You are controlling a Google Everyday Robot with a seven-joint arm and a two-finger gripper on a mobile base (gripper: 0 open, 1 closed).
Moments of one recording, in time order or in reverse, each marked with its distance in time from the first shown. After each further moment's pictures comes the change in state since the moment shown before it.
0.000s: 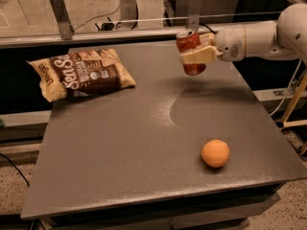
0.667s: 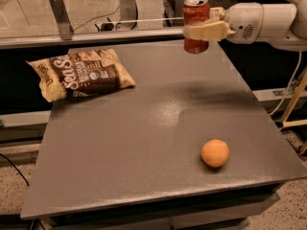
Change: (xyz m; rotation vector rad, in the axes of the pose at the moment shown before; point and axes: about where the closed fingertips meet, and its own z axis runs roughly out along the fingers) arm -0.081 0.021 -0.033 -0.054 -0.231 -0.054
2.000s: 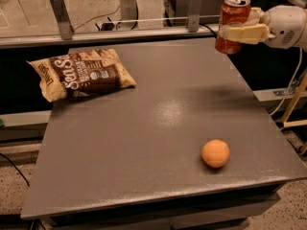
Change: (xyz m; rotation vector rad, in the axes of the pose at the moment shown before) arm 0.001 -0.005 -0.086 0.017 -0.077 -0.059
